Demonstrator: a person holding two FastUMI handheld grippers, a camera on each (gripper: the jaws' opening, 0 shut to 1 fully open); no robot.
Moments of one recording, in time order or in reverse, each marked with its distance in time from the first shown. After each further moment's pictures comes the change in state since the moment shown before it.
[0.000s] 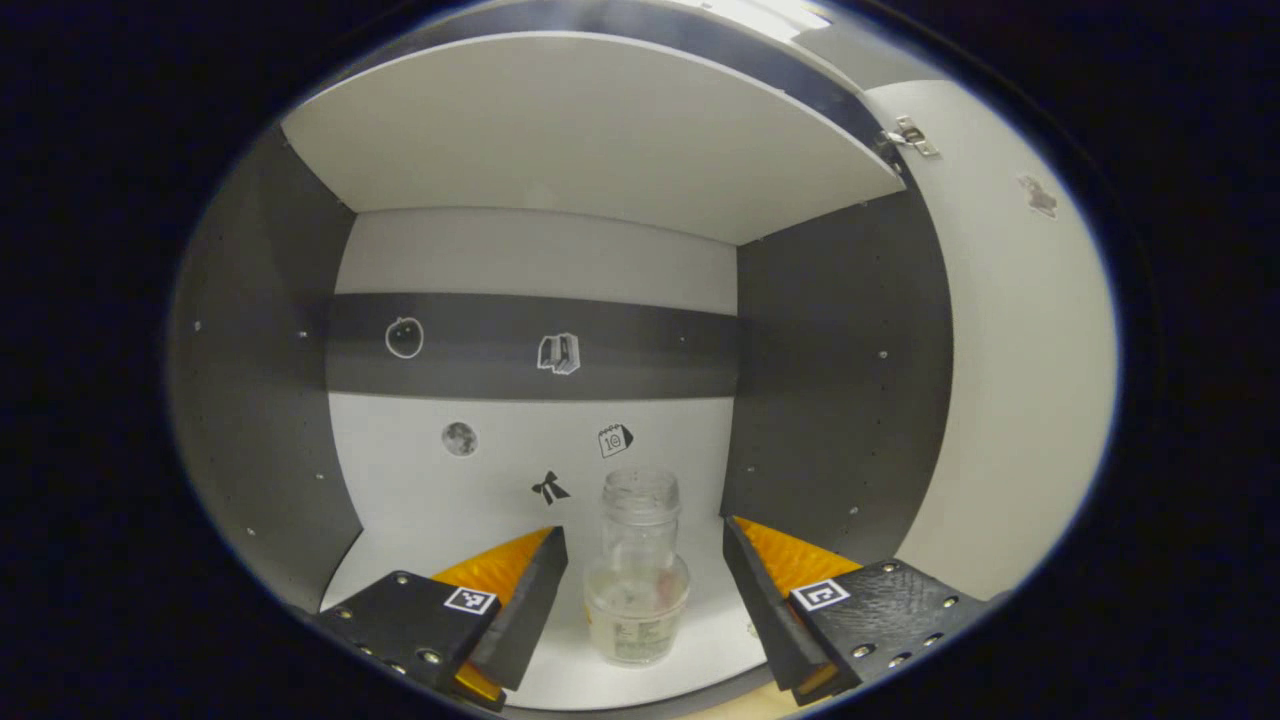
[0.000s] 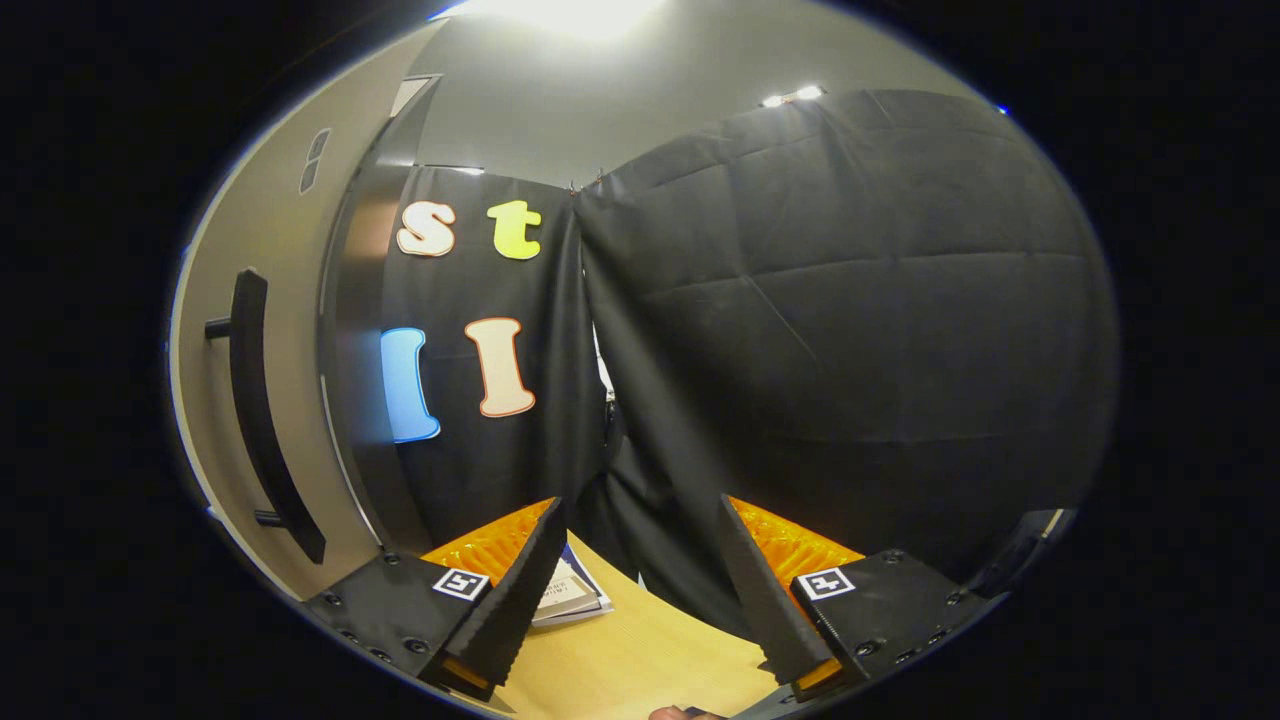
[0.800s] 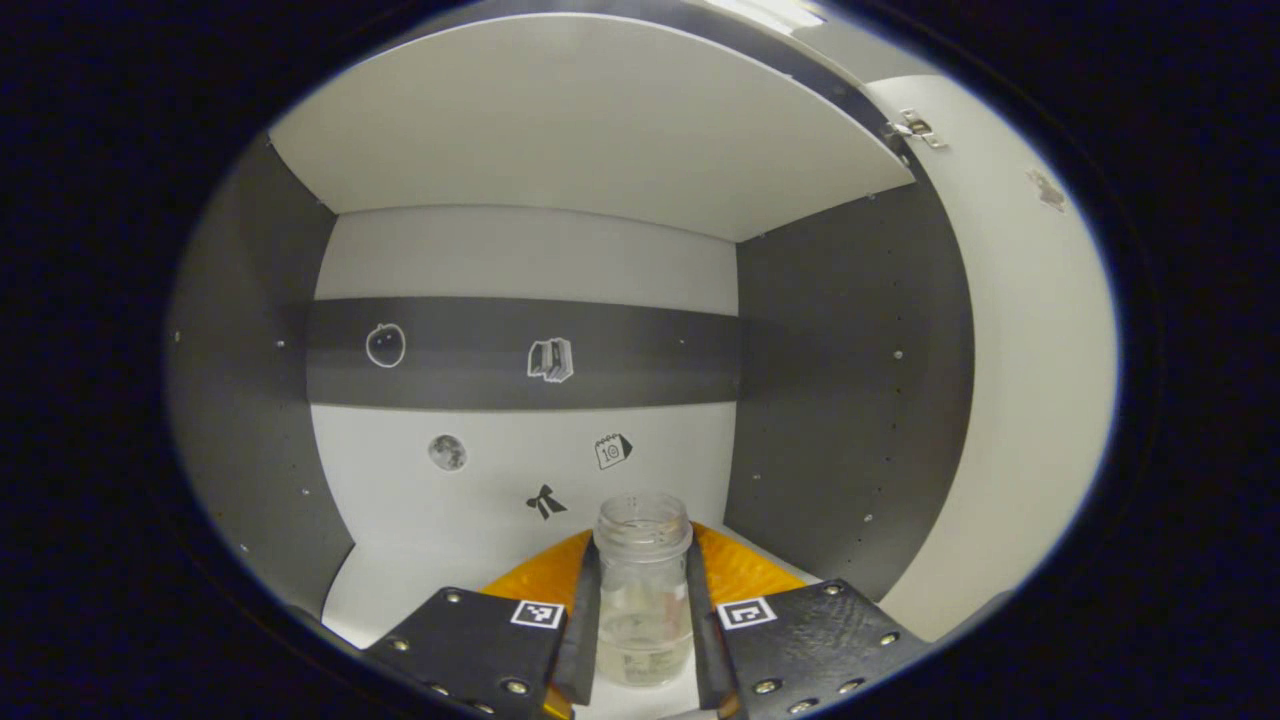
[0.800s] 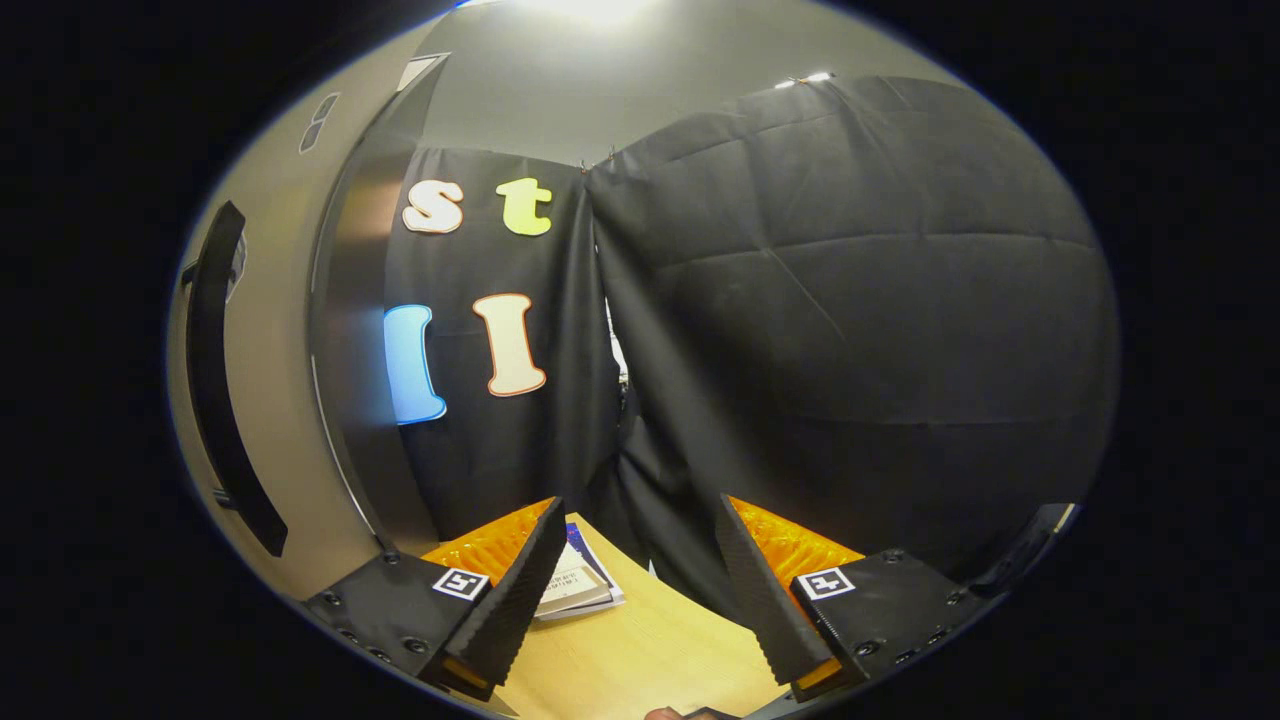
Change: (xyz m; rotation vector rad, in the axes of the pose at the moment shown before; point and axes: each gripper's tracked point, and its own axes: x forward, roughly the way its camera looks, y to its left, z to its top) left arm 0.005 -0.002 0.004 0.012 0.005 -0.030; right arm 0.034 0.017 -0.025 0.004 0.056 0.048
